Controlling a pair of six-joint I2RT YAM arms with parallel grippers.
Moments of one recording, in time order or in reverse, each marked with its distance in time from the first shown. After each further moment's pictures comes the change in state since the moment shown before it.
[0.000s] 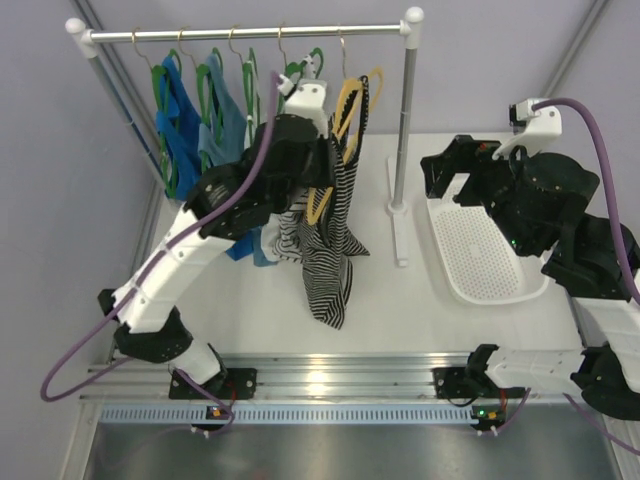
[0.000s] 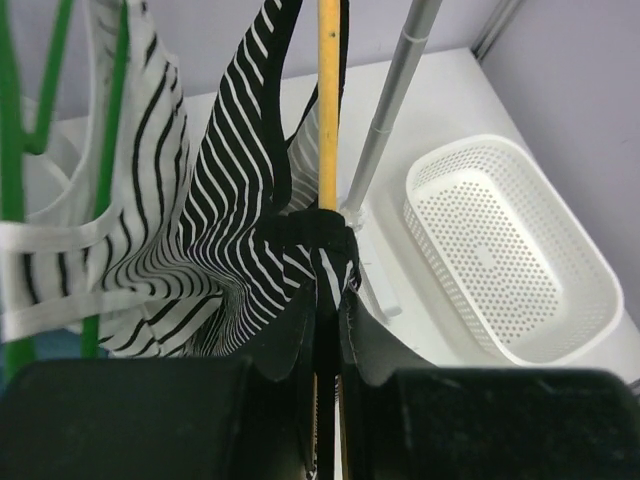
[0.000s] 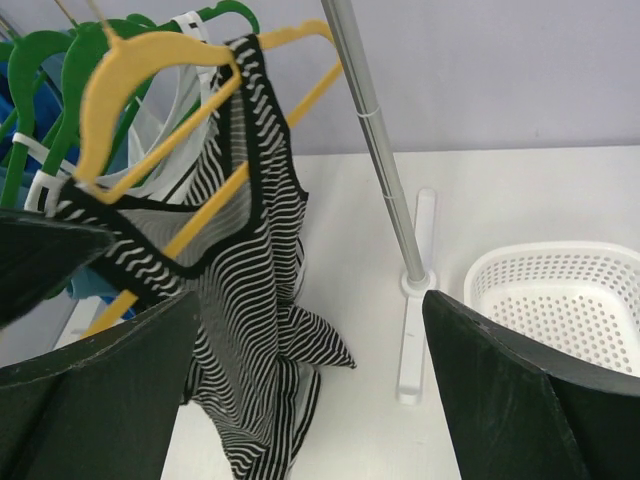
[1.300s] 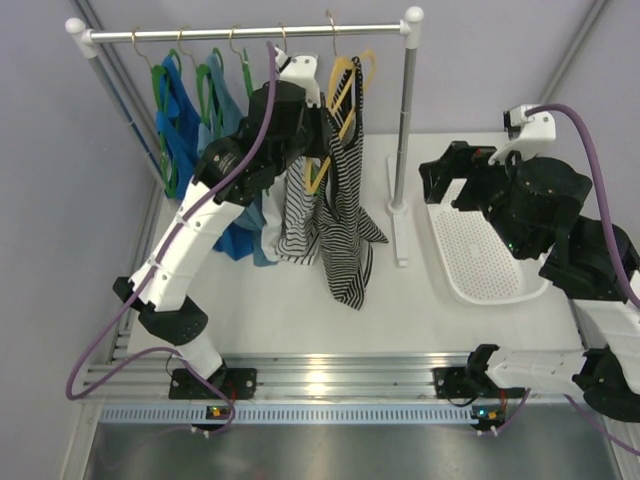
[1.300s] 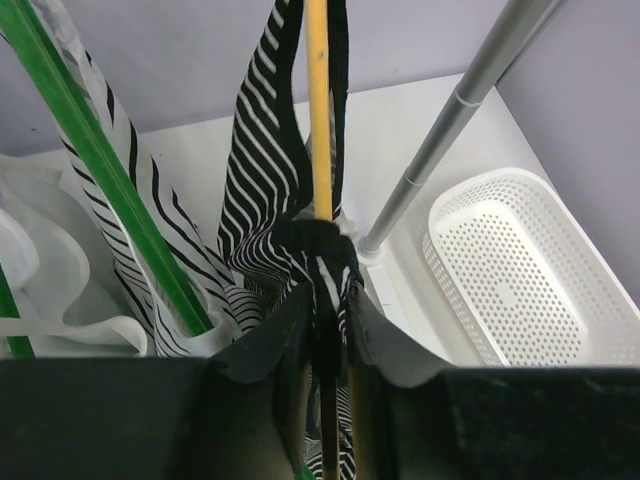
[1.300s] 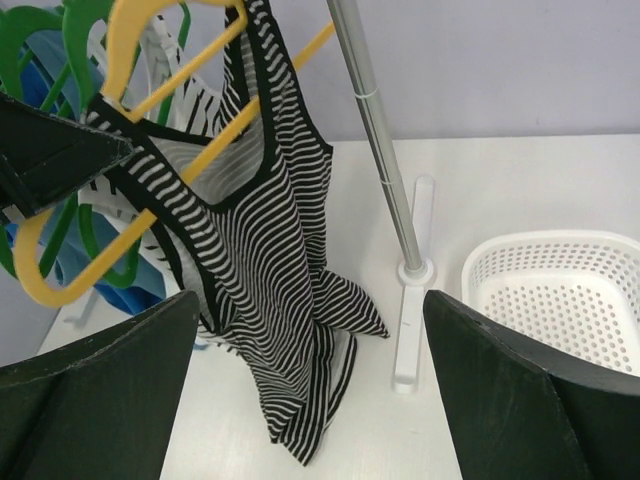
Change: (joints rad) left arm 0.212 0.145 0.085 0.080 0.197 0.068; right arm 0.000 -0.017 -0.039 -0.010 -0.005 0.009
